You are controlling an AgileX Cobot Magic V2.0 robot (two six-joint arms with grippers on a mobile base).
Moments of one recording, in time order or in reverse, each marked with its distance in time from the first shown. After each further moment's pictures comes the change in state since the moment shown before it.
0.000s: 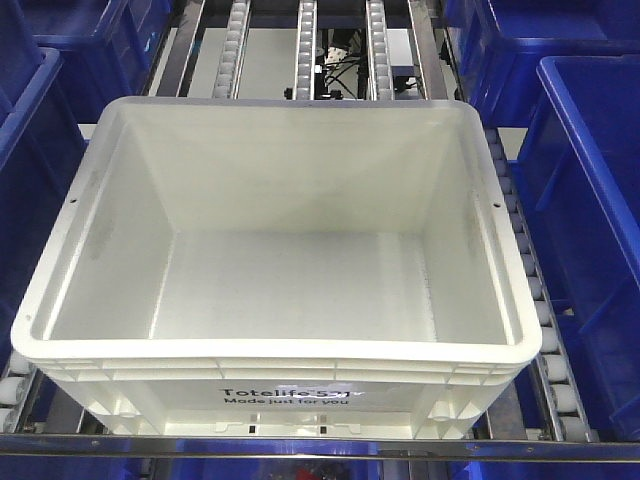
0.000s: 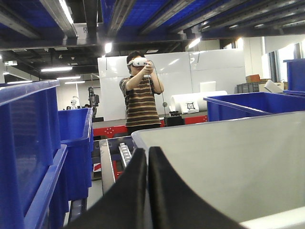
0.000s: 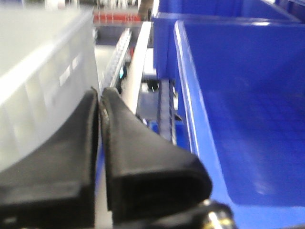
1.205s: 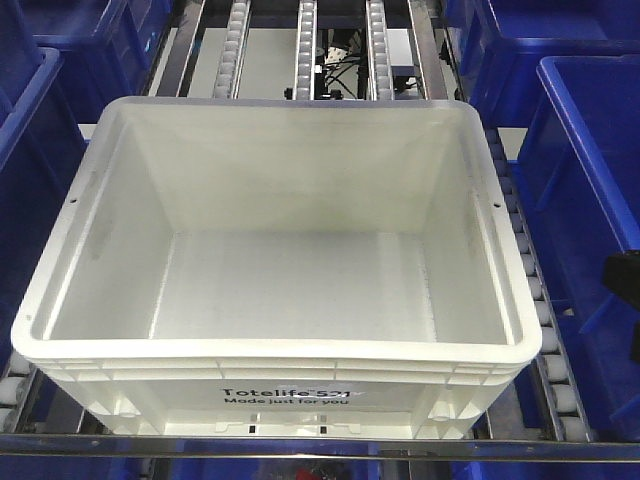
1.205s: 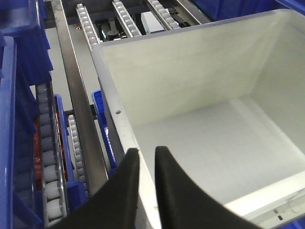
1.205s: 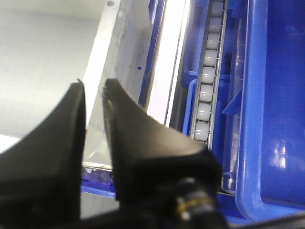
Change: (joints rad) left arm 0.000 0.522 -0.744 -0.080 0.903 0.024; right arm 0.000 0.642 -0.792 0.095 0.849 0.019
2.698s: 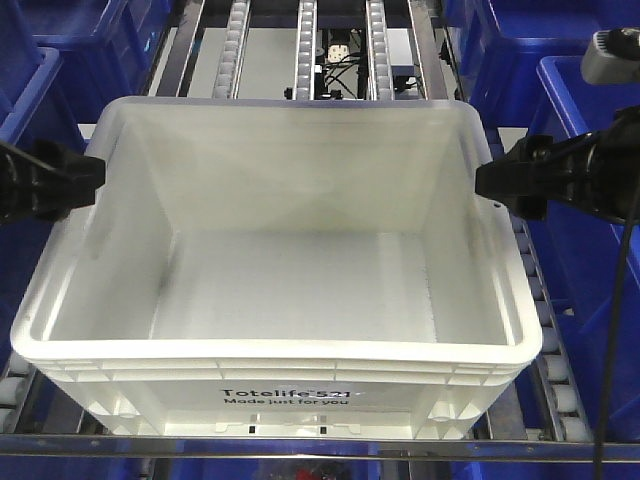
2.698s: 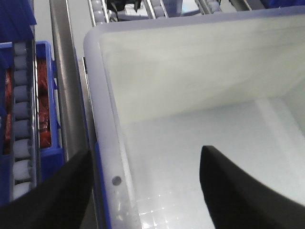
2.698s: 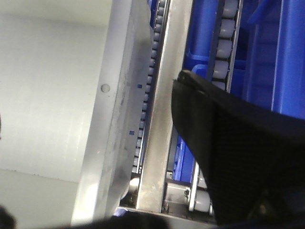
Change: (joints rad) left arm 0.000 0.582 -0.242 0.032 -0.107 -0.152; right arm 0.000 0.490 -0.289 0.007 -0.022 0.010
